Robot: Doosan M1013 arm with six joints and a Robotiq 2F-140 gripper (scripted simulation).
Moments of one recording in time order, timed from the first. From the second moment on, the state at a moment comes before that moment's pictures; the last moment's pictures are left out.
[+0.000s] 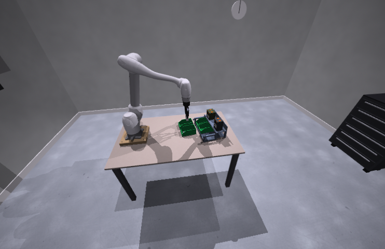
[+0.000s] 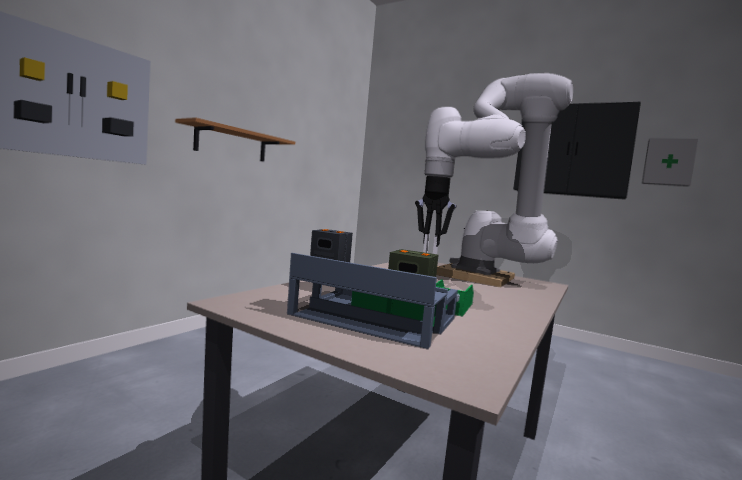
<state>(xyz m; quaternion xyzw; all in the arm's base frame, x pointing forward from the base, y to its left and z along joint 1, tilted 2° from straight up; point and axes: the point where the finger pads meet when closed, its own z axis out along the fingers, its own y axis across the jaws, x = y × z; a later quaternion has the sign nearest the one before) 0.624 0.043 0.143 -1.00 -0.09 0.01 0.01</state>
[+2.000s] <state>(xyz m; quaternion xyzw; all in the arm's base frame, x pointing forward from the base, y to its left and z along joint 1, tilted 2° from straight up) 0.623 0.045 0.076 -1.00 -0.09 0.01 0.01</state>
